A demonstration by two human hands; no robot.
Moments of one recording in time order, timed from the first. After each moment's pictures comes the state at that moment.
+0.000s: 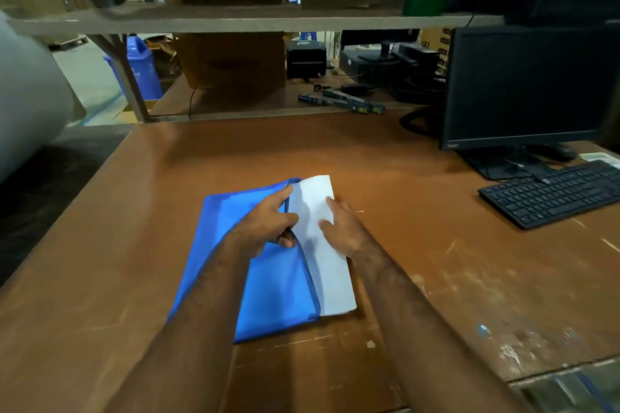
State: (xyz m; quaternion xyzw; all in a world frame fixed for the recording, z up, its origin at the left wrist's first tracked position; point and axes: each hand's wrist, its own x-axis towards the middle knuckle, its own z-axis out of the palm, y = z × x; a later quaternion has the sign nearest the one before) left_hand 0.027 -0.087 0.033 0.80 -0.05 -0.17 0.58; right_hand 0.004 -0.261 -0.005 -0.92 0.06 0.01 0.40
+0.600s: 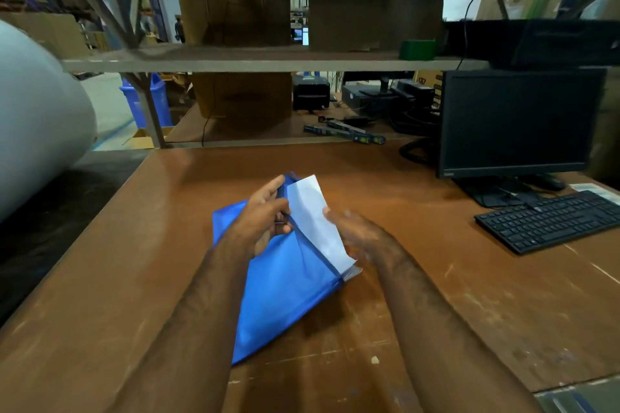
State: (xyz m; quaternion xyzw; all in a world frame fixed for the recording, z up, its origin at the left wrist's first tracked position) left_hand 0.019 -0.072 0.083 0.64 -0.04 -0.11 0.76; right_hand -0.001 -0.260 0.052 -0.78 0.16 0.08 0.60
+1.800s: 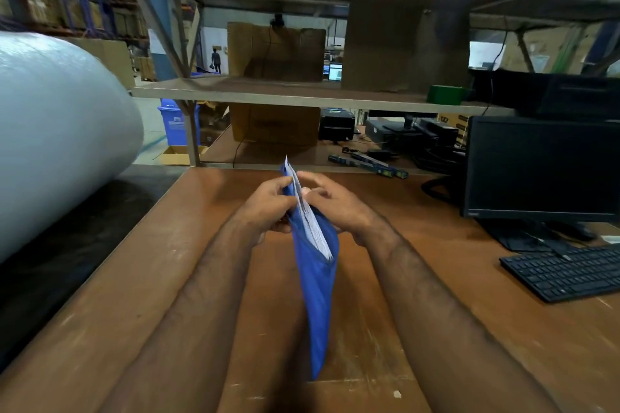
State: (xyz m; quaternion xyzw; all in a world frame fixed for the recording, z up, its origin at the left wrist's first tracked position) left_hand 0.020 -0.022 0.145 0.78 -0.06 -0.04 0.62; right_hand 0.000 -0.185 0.158 -0.85 -0.10 0.02 0.52
